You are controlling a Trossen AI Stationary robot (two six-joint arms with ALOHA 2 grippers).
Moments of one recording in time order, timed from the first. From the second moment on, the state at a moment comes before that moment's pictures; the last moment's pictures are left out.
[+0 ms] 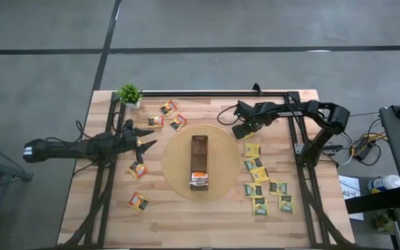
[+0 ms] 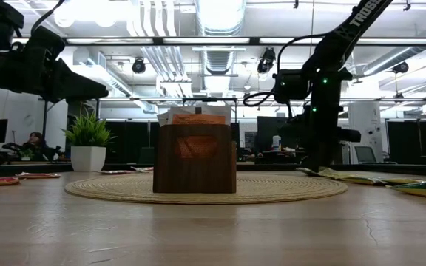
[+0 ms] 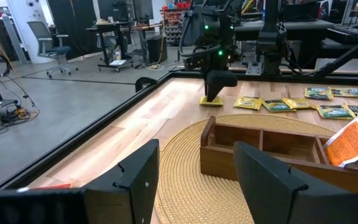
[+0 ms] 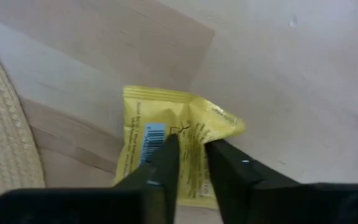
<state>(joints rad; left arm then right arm) 0.03 0.21 0.01 0.07 -0.33 0.03 -0.50 1.67 0.88 -0.61 0.11 0.64</state>
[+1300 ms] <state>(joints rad) 0.03 0.21 0.01 0.07 -0.33 0.03 0.00 1.67 1.33 -0.74 0.53 0.23</state>
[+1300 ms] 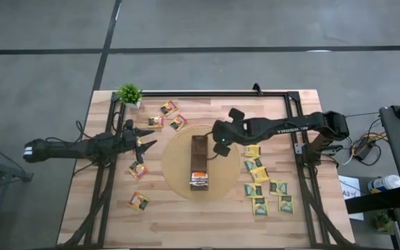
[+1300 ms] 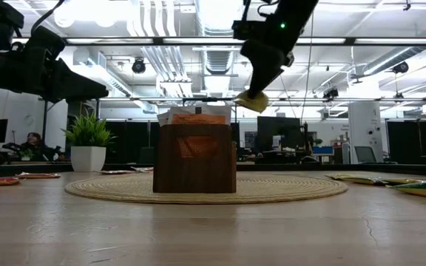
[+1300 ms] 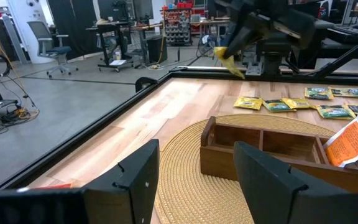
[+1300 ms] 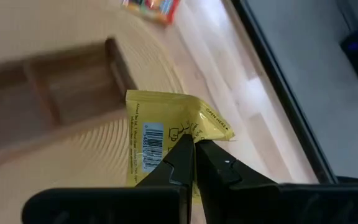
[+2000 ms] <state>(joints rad) 0.03 0.21 0.01 0.07 -0.33 0.03 0.07 1.67 1.35 -0.80 0.55 0.15</state>
